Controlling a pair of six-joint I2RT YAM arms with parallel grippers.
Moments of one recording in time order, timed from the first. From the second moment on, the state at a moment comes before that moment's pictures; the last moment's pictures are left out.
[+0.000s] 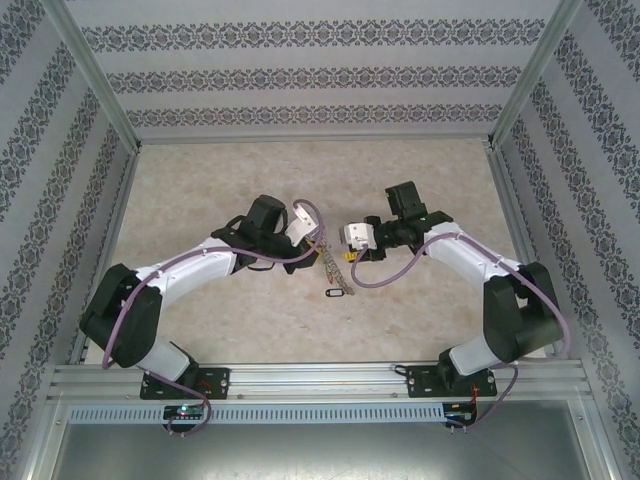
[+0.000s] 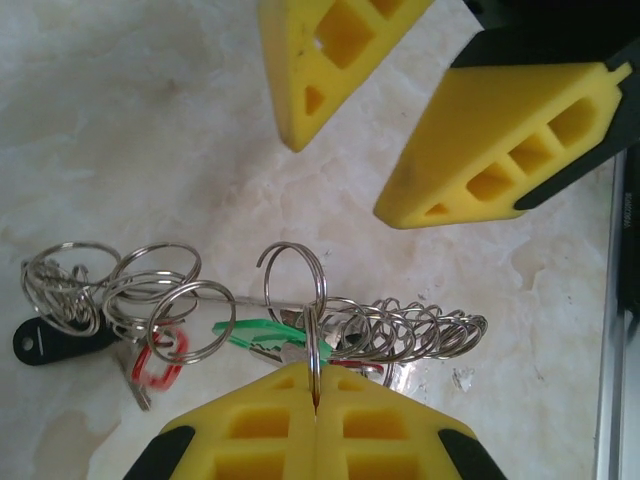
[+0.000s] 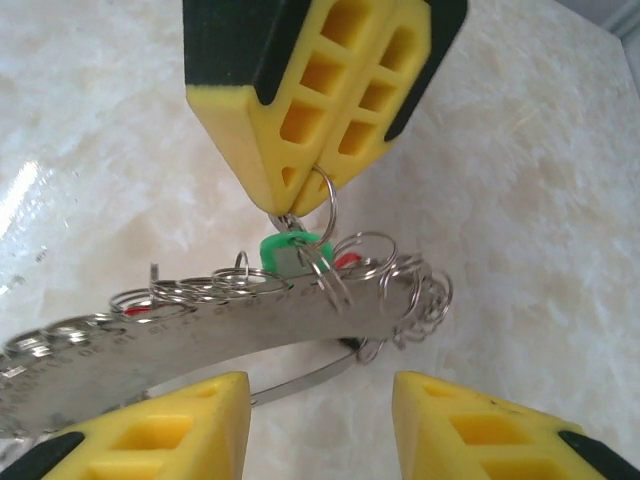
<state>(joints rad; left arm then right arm) -0.56 1.52 0.95 -0.22 0.58 0.13 0.37 1.51 0.98 -0.43 -0.80 -1.30</state>
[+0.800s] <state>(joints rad) -0.50 1.58 1.02 -0.31 0.69 0.17 0.44 1.65 1.10 -0.54 -0.82 -1.34</state>
